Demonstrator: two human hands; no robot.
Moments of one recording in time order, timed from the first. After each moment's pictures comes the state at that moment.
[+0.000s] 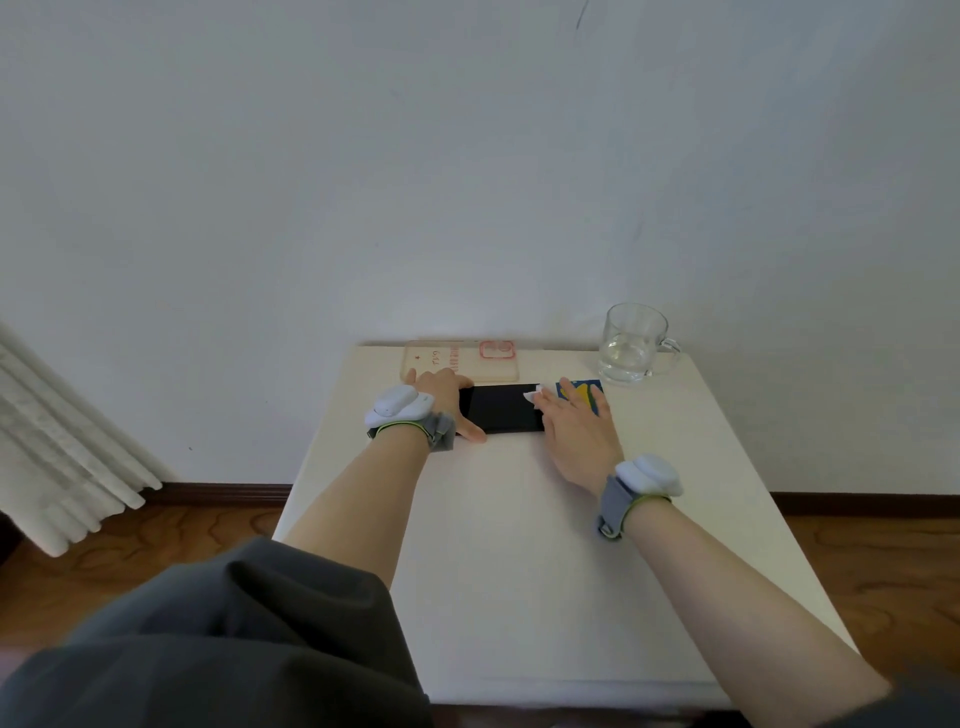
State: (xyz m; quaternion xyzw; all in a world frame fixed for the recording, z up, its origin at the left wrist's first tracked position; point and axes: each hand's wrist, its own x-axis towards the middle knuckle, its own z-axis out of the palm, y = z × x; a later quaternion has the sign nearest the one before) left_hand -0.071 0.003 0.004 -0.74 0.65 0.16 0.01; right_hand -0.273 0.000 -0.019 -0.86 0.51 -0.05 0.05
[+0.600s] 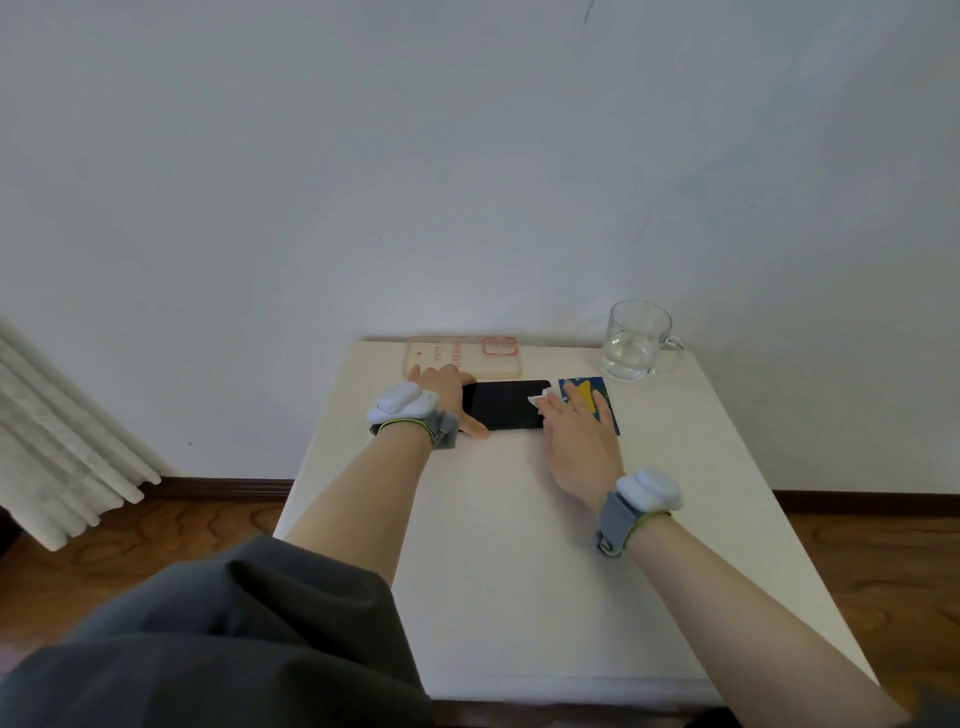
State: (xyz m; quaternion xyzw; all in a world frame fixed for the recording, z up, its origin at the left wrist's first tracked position) left_hand -0.070 0.002 0.000 -0.73 0.67 0.13 0.04; right_hand -0.268 0.010 -0.028 -0.85 0.53 -0.06 0.02
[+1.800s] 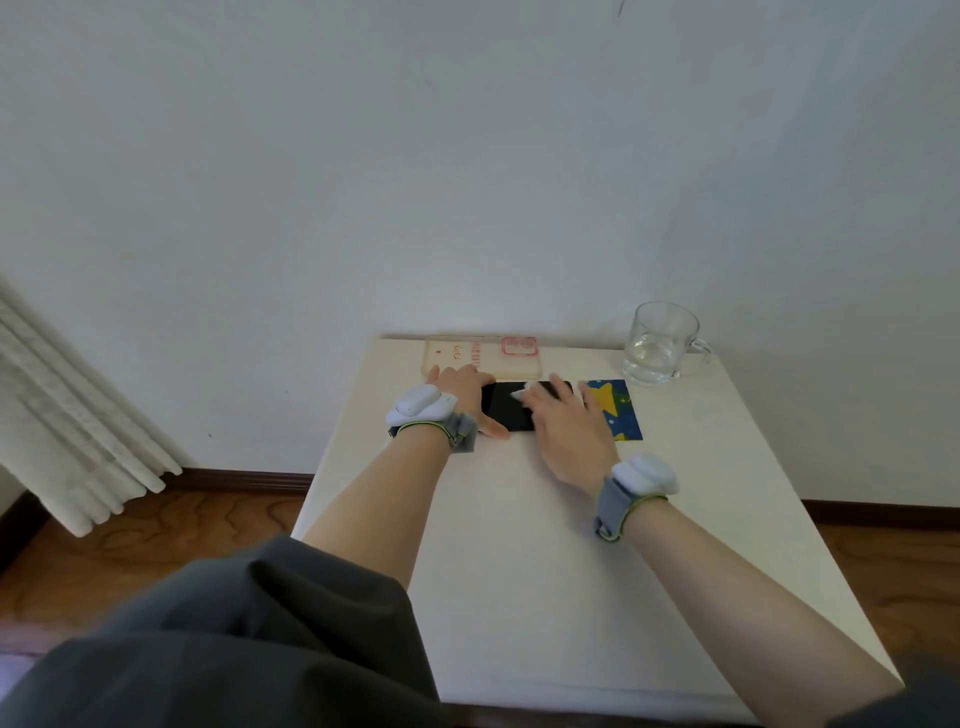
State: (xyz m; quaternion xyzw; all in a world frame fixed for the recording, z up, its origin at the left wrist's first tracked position) left_hand -0.067 0.004 -0.006 -0.73 0.67 0.12 0.01; right_hand -0.240 -0.002 -0.028 -0.89 0.45 -0.08 0.01
